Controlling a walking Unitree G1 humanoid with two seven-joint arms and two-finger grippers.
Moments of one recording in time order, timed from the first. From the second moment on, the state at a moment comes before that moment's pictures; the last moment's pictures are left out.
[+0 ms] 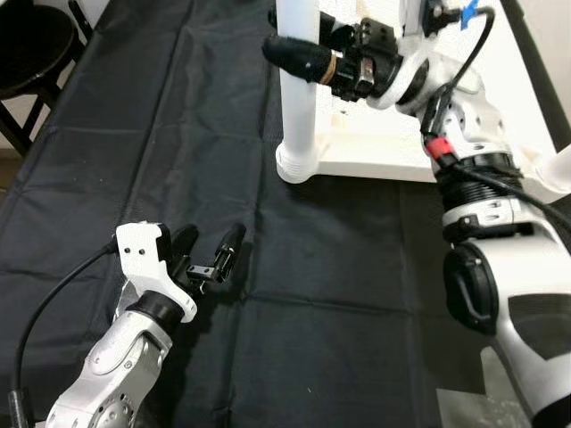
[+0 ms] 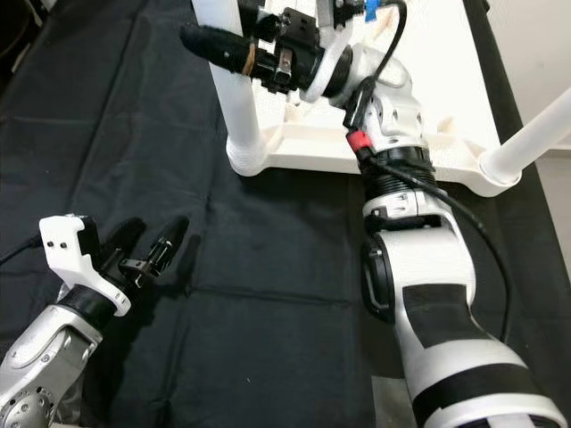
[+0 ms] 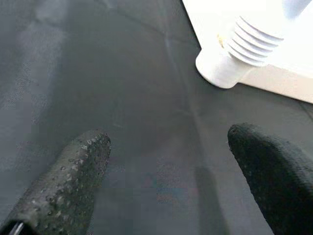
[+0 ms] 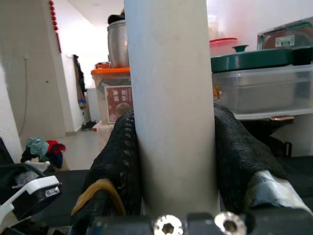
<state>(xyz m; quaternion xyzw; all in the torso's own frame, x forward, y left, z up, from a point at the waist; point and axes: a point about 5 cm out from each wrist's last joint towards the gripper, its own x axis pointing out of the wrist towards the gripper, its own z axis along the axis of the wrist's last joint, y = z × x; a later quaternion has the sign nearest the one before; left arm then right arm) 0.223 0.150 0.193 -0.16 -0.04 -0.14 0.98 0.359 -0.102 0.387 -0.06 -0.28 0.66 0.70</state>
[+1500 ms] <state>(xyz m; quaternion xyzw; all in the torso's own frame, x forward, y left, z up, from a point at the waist) 0.221 0.149 0.205 -0.16 -0.05 -0.14 0.98 0.363 -0.083 0.408 -0.07 -0.30 0.65 0.69</state>
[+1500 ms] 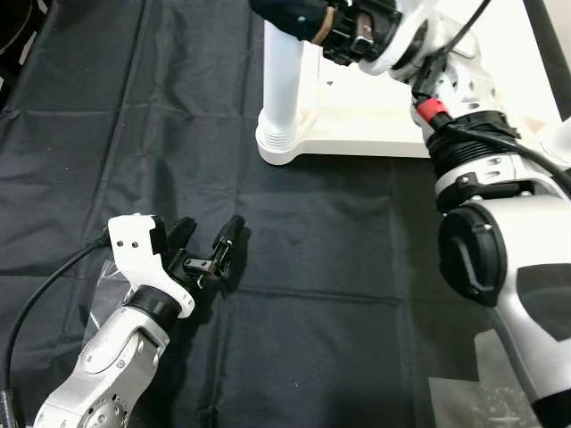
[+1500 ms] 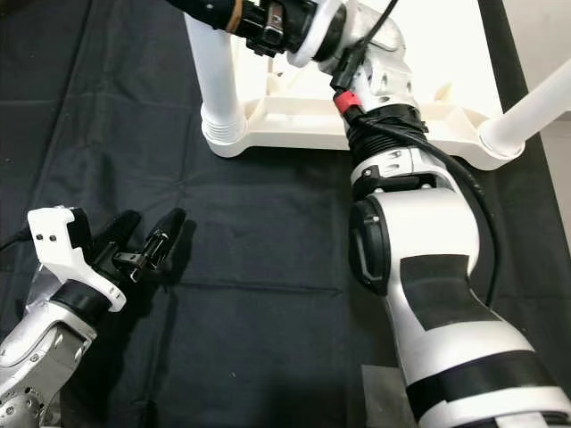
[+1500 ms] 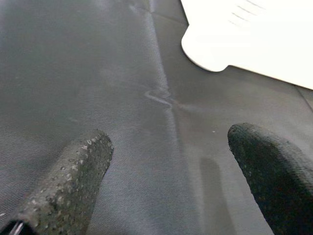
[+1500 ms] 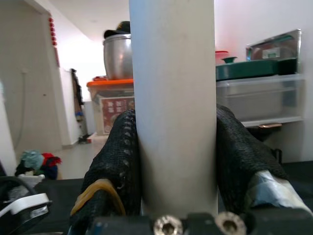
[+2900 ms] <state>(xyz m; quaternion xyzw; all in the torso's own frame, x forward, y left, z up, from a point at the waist) 0.228 0.149 0.205 -0.16 -0.04 -0.15 0.97 0.315 -0.074 0.366 -0.02 -0.36 0.41 0.84</state>
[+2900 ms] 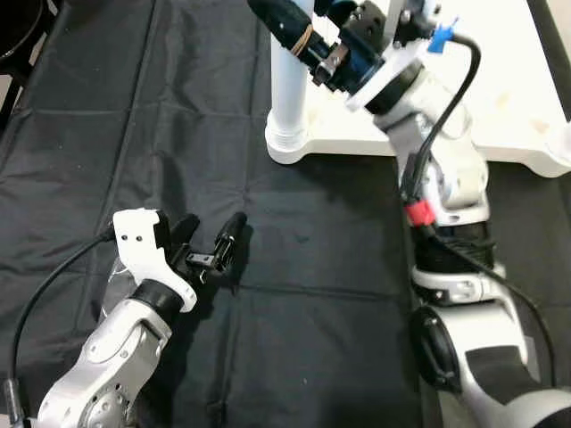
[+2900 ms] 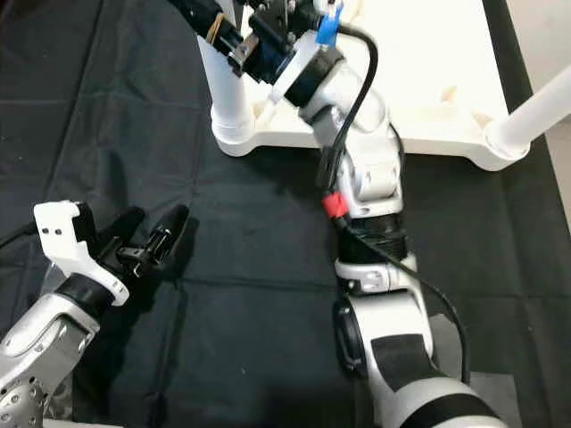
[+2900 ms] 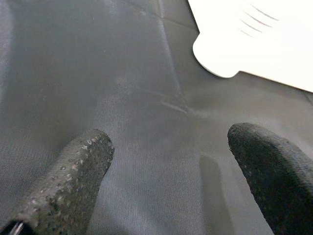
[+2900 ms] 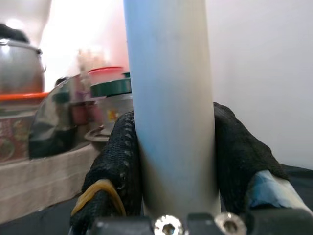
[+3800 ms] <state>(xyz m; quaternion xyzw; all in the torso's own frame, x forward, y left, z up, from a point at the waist) 0.248 0.232 0.274 -0.10 -0.19 -0.05 0.97 0.279 -0.052 0.332 0.03 -0.33 0.22 0.92</state>
